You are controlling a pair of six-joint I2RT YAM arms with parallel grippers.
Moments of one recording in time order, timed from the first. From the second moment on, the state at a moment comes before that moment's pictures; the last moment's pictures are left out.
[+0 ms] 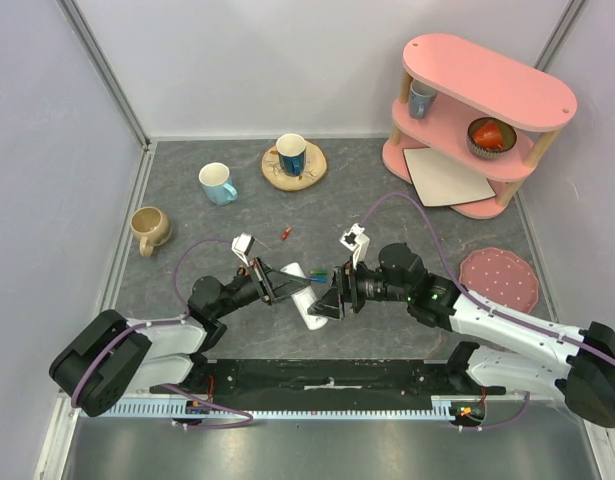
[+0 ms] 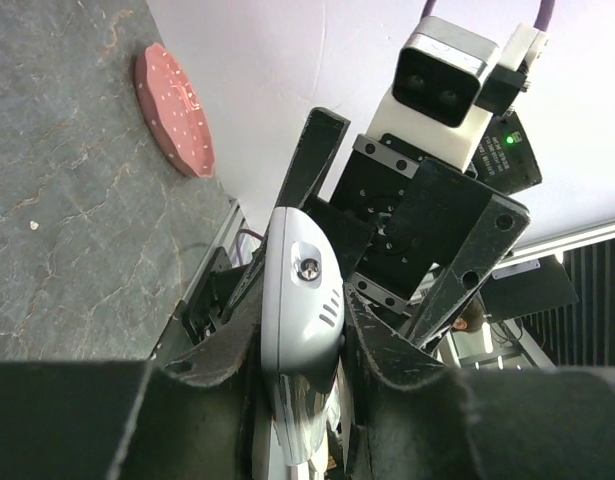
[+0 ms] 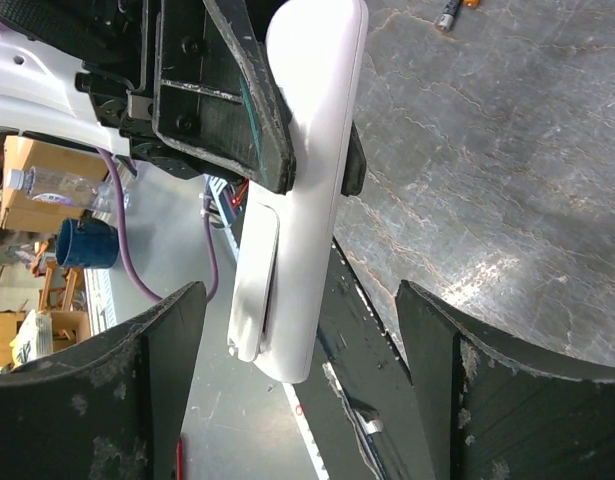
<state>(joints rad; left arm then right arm) -0.63 1.18 0.08 1.28 0.51 -1.37 0.91 1.03 0.61 0.05 -0.43 0.66</state>
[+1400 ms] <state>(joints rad) -0.63 1.14 0.08 1.26 0.51 -1.37 0.87 1.16 0.55 0.34 -0.57 0.82</state>
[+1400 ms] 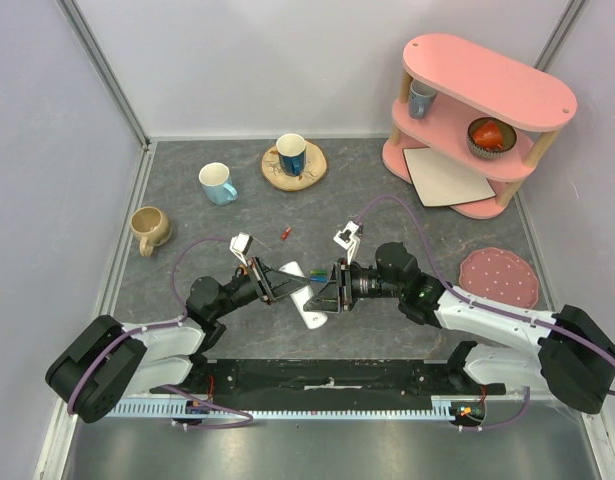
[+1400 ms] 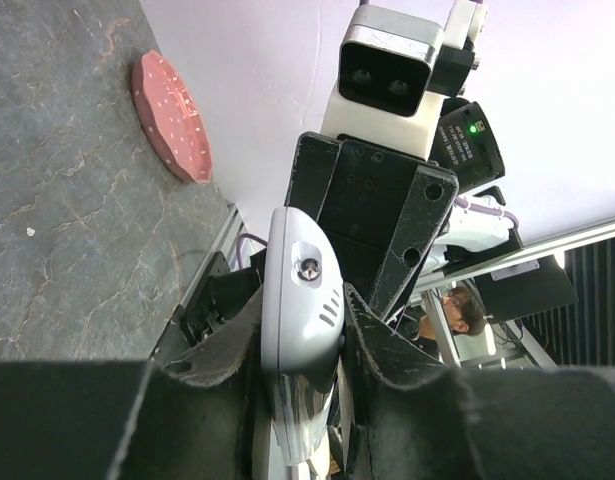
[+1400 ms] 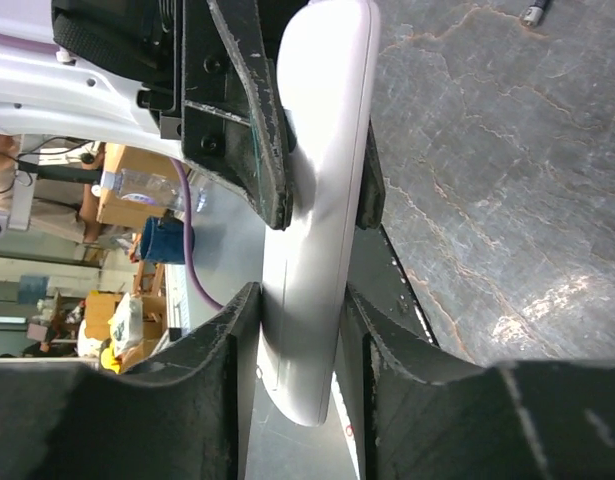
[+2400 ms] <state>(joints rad) -0.63 0.87 0.18 0.81 0.40 -1.25 0.86 1.10 0.56 0.25 -0.60 0.79</state>
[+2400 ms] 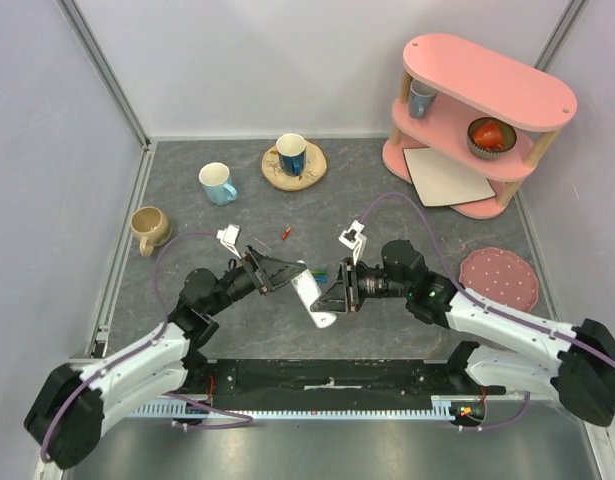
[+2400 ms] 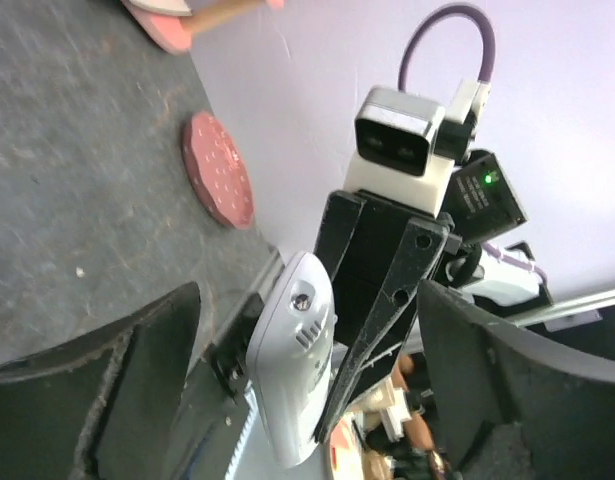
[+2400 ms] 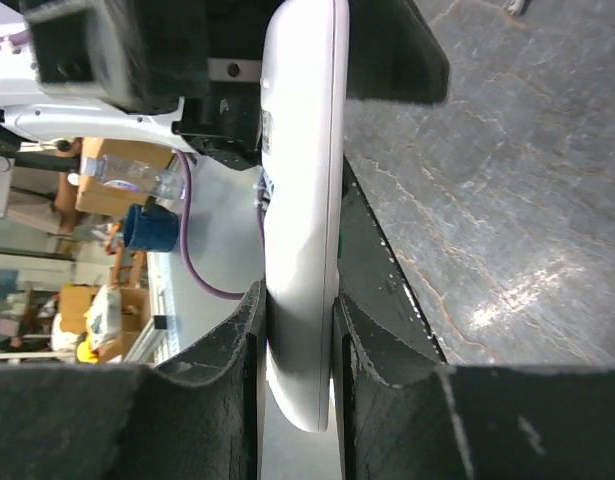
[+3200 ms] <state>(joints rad) -0.63 0.51 0.28 -0.07 0.05 -1.05 0.66 1.64 1.05 -0.81 0.91 0.39</state>
